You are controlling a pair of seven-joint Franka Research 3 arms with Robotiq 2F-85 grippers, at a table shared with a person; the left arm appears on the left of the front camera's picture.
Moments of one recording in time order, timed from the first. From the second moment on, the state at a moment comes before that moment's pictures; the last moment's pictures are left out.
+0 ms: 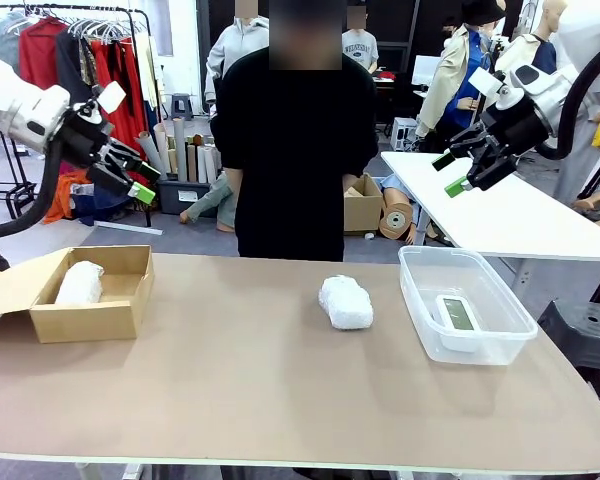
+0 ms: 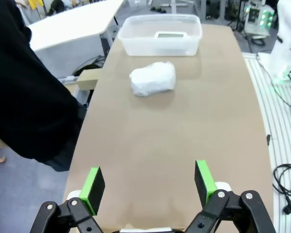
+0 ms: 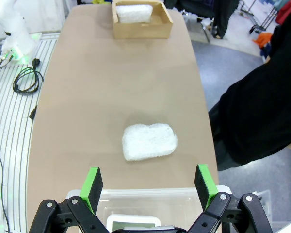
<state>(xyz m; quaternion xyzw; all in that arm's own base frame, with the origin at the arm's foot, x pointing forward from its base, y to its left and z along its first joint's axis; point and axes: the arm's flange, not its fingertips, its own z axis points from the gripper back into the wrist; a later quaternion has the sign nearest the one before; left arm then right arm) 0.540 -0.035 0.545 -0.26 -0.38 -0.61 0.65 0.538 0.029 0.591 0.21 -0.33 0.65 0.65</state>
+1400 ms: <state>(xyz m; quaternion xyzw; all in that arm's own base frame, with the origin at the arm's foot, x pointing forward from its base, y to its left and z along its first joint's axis) 0.545 -0.041 0.554 -0.25 -0.37 -0.60 0.66 0.538 0.029 0.591 0.21 -0.33 0.65 0.65</state>
